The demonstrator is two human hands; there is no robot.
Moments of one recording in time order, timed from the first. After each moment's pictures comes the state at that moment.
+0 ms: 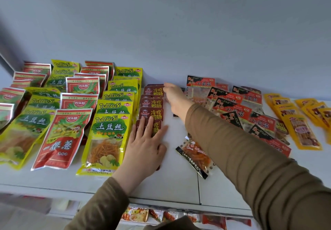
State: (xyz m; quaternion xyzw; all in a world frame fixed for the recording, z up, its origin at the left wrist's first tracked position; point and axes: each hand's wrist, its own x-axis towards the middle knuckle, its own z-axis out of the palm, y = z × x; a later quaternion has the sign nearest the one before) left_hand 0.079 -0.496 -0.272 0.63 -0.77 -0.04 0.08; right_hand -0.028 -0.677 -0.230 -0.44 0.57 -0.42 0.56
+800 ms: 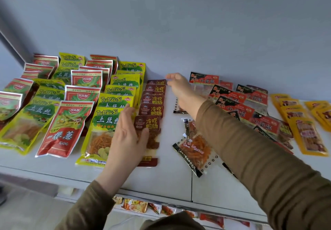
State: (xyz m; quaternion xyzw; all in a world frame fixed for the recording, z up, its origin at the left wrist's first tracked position) left_hand 0.091 -0.477 -0.251 0.65 -0.64 -0.12 0.40; right_hand -0.054 -0.666 -0.204 -0.56 0.56 -0.38 0.48
